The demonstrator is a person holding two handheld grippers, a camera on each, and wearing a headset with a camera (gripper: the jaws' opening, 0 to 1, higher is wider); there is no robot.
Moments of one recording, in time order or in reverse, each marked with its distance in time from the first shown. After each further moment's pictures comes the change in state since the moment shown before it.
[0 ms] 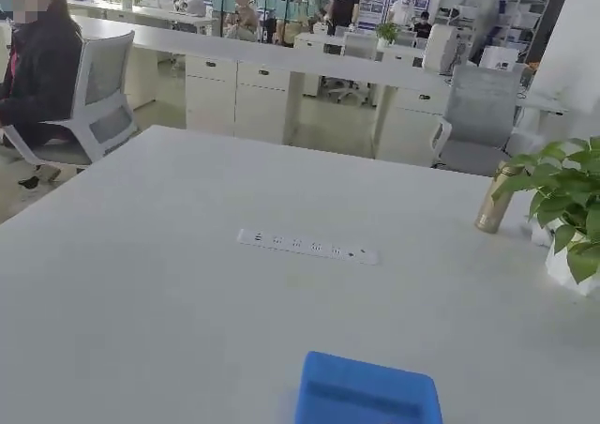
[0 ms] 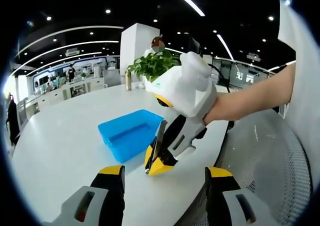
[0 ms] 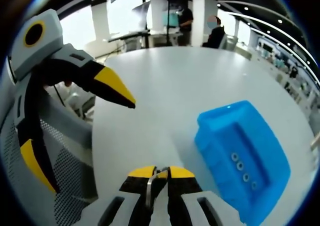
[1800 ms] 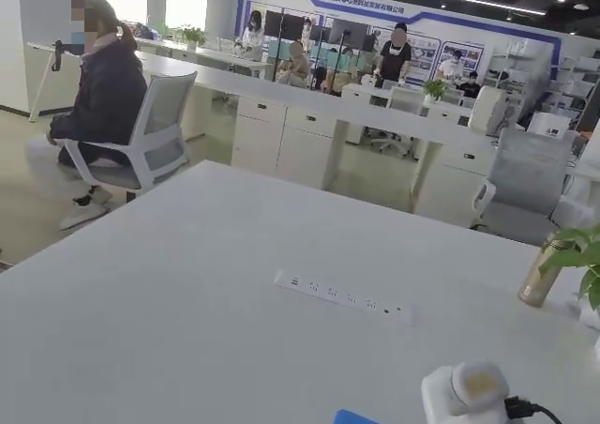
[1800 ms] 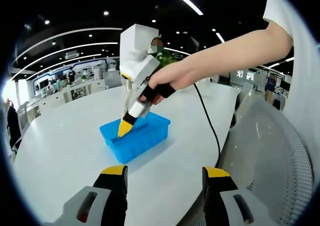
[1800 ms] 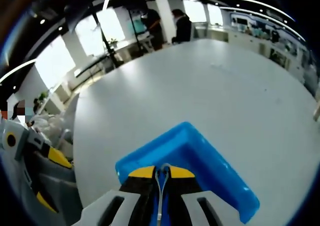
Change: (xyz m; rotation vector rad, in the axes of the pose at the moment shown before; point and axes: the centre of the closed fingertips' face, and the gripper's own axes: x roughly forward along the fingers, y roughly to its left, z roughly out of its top) left arm -0.001 0.002 0.000 0.027 0.002 0.013; right arm -0.003 -0.106 0.047 0.264 0.033 0.030
